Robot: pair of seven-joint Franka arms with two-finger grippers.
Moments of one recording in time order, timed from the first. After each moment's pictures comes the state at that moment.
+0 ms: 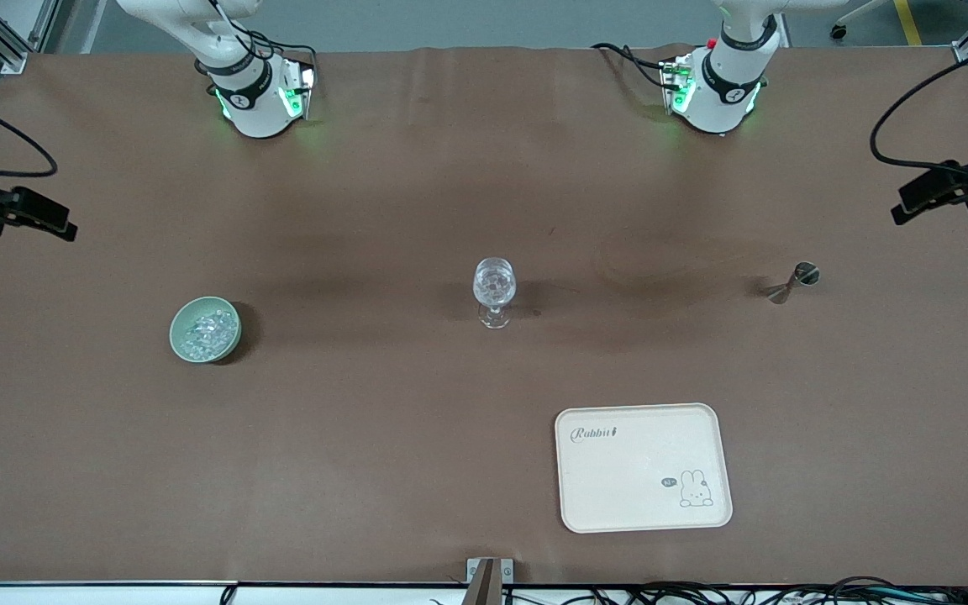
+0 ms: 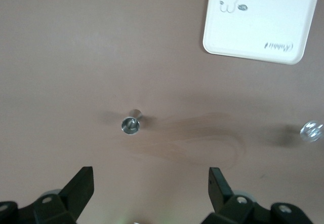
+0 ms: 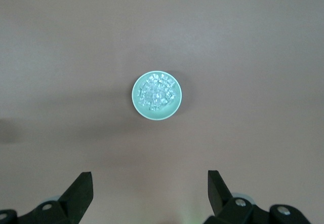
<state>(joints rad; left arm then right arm) -0.03 0.01 0.09 -1.53 -0.07 1.51 -0.15 0.01 0.05 -0.06 -1.56 -0.01 1.54 0.03</state>
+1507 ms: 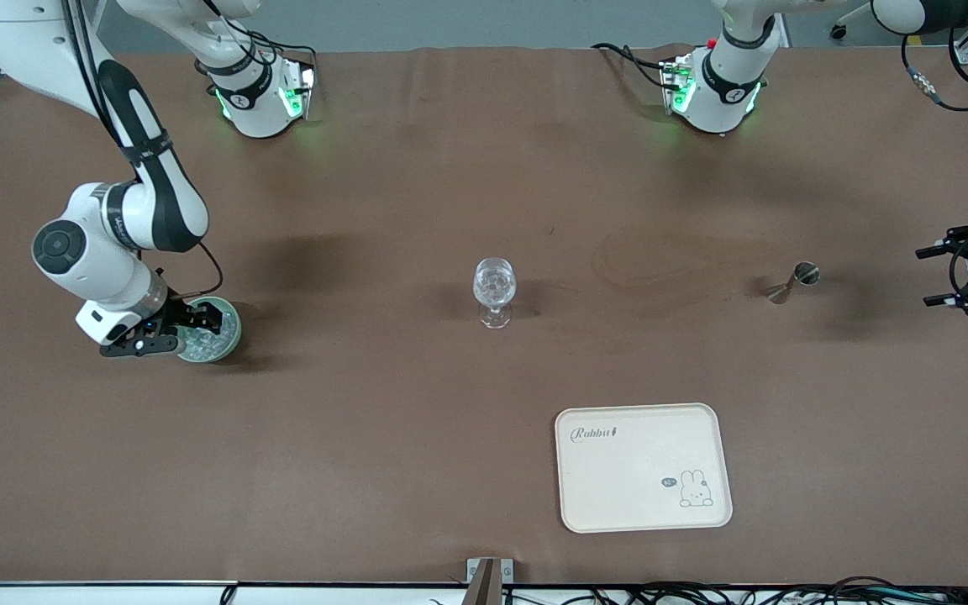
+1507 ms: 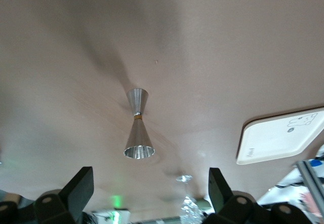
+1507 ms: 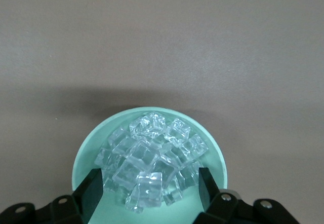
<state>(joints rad) 0.04 0.62 0.75 -1.66 -0.89 1.39 -0.36 0.02 0.32 -0.06 -2.21 0.00 2.56 -0.15</state>
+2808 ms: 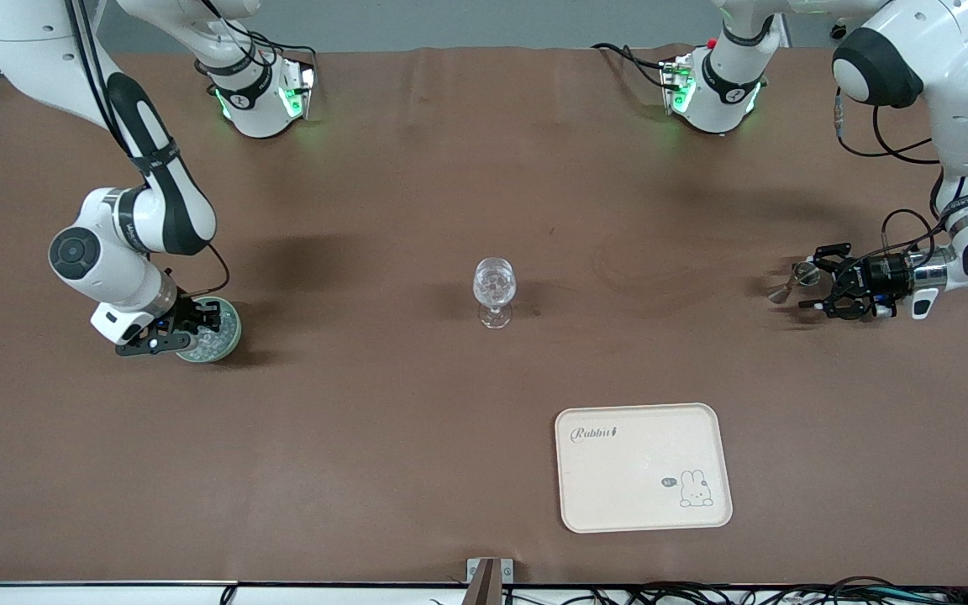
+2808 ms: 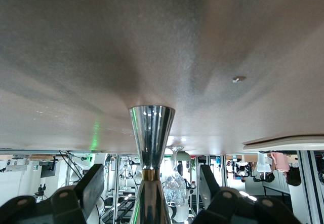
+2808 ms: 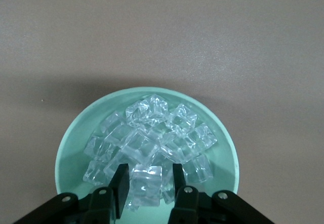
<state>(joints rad) 0.00 0.86 0.68 -1.87 -1.18 1.32 -0.24 0.01 0.35 -0.06 -2.22 0.00 2.57 -0.18</state>
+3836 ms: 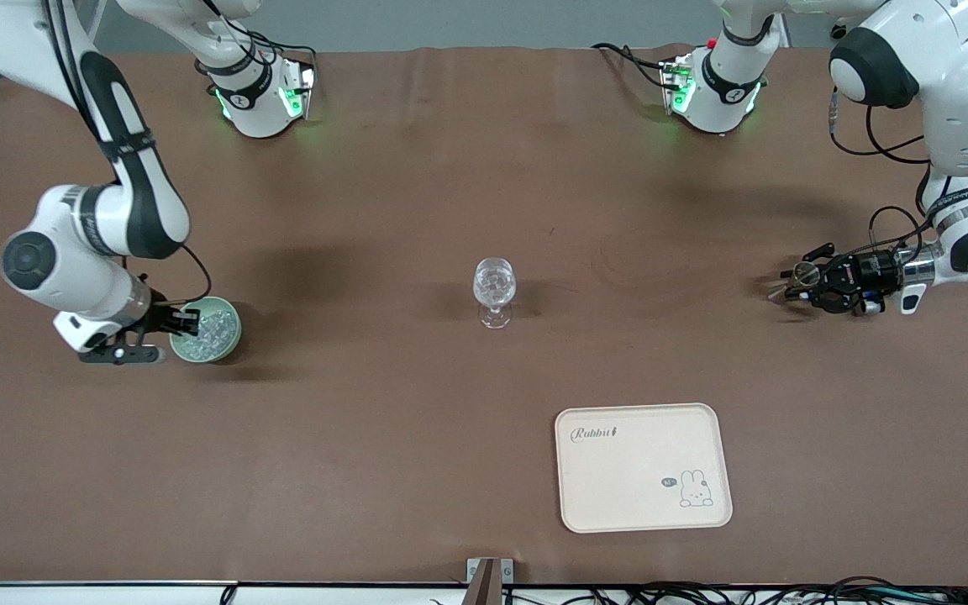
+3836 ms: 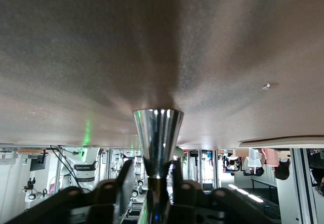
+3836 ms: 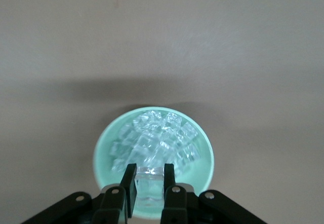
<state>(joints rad) -0.02 0.86 0.68 -1.92 -1.22 1.32 -0.24 0.02 0.26 -0.06 -2.03 0.00 2.25 0.00</state>
